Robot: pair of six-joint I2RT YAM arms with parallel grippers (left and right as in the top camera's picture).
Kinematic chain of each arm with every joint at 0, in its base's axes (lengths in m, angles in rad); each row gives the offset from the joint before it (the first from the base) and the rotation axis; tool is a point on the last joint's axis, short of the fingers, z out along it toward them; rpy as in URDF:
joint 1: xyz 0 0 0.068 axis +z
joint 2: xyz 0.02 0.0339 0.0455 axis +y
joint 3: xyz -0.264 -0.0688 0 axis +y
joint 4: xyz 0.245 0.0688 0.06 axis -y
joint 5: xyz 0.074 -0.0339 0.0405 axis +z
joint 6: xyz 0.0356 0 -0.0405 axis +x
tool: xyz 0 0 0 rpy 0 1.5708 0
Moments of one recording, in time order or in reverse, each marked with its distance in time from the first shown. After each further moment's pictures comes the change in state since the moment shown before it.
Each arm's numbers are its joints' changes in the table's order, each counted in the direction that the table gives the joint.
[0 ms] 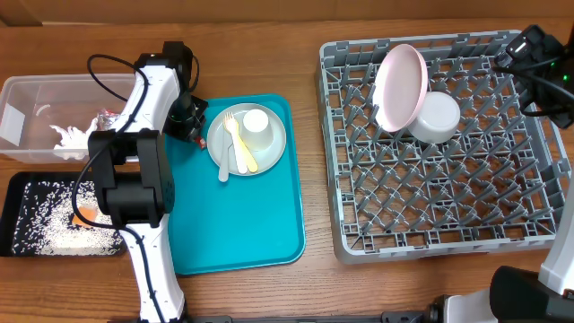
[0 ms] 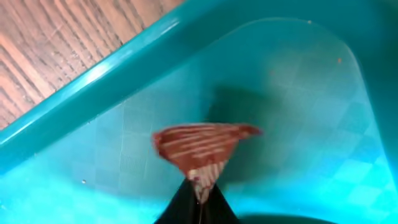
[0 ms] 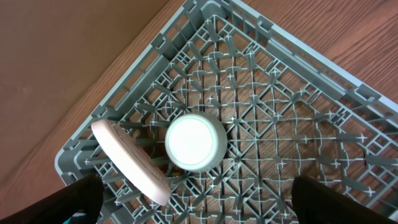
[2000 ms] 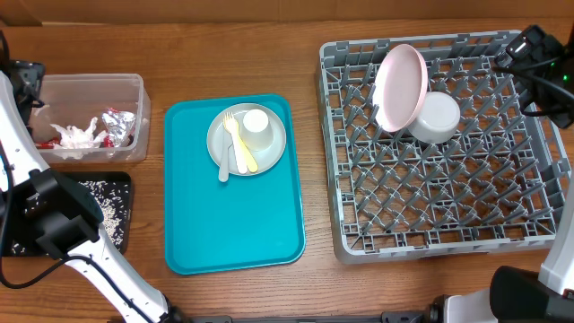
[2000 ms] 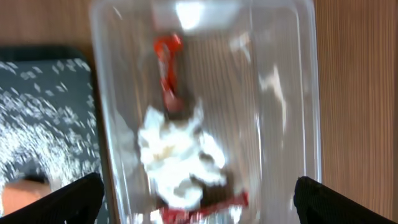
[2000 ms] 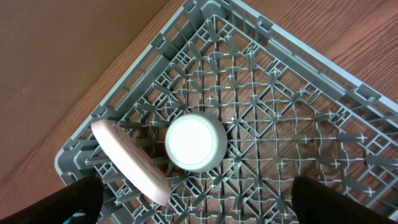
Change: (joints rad) left arm 0.537 -0.057 -0.503 -0.174 0.130 0.175; right arm 0.000 0.000 0.000 0.000 0.000 0.000
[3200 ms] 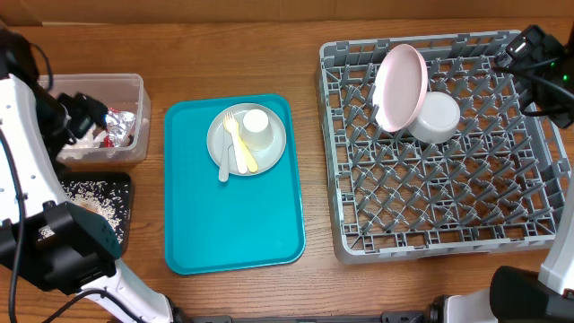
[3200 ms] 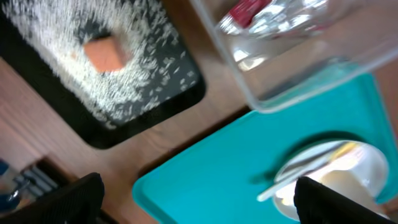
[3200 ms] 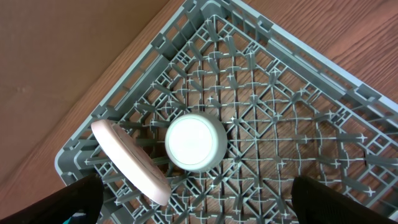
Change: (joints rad) left arm -0.101 -0.307 0.342 -0.320 -0.172 0.307; right arm 0.000 0.000 0.000 0.000 0.000 0.001
